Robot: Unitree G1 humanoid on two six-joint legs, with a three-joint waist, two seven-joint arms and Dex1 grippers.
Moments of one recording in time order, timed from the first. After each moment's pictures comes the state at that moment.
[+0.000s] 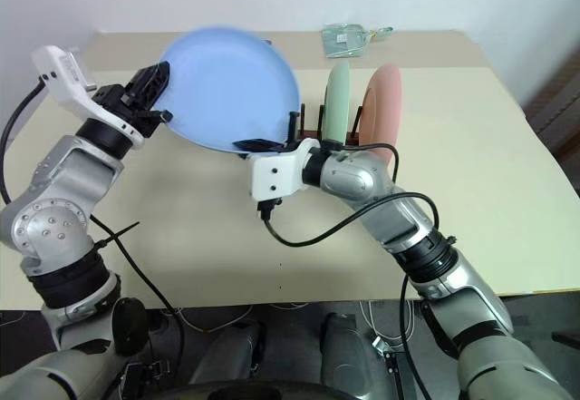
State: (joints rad) left arm -0.62 0.24 0.48 -0.42 -0.78 0.85 -0.03; right arm -0.69 -0.46 0.45 -0.17 -0.23 -0.04 0.63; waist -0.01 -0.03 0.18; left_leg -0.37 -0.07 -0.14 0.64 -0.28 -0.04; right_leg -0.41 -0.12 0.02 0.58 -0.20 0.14
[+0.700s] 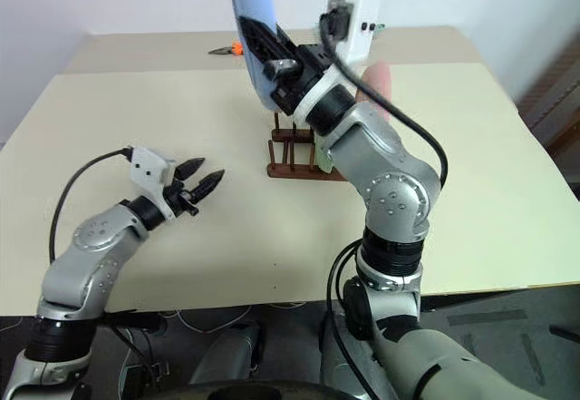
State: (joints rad) left arm -0.15 0.49 0.05 -0.34 -0.41 0.45 -0.45; right arm -0.79 0.07 -0.22 -0.40 0.86 0.90 0.04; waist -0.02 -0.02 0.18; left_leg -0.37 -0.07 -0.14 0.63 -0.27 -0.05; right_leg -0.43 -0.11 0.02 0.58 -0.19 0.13
